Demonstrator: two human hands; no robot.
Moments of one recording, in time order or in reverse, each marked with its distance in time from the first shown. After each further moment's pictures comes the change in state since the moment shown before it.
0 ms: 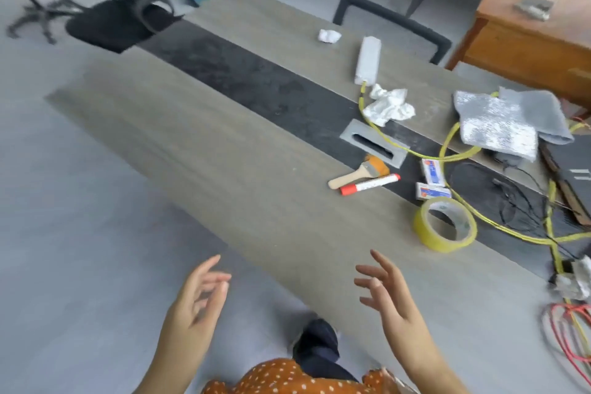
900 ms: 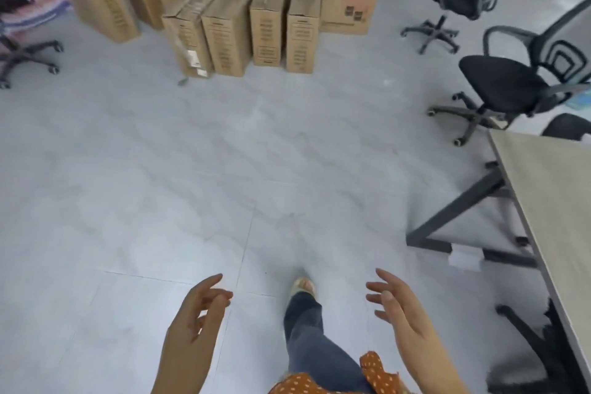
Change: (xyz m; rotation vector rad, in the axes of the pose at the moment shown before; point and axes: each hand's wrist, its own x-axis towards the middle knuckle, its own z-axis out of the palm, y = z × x) left_hand -0.206 -0.187 -0.392 -0.314 1.111 -0.369; right_hand -0.103 -0.050 0.511 -0.462 -0.947 -0.178
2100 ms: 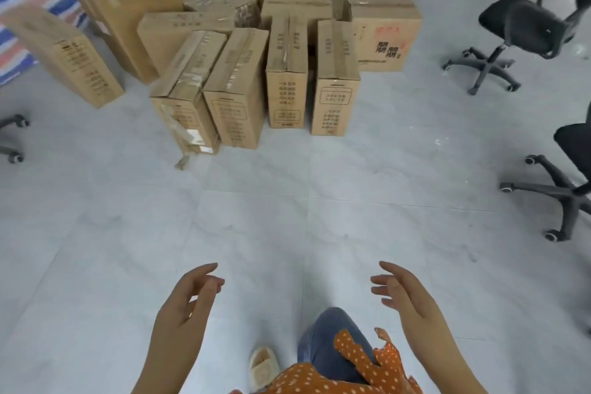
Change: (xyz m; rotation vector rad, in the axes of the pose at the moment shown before) left_hand 0.765 0.210 0.004 0.120 -0.066 0.043; right_hand 0.671 -0.309 0.222 -0.015 0.068 0.024
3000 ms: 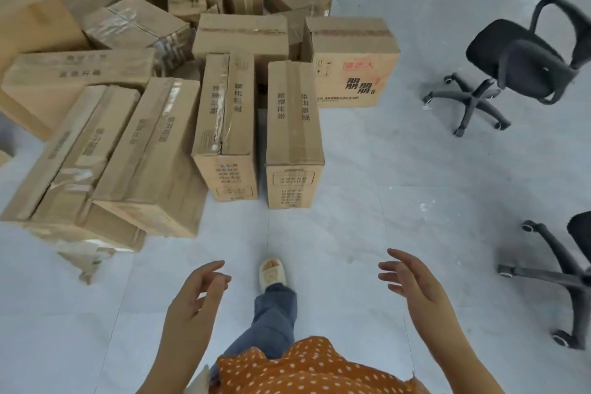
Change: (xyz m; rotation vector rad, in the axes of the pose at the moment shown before) left_hand 0.520 0.208 0.289 0.050 -0.124 -0.066; right_hand 0.567 -0.180 -0.113 0.054 0.155 0.036
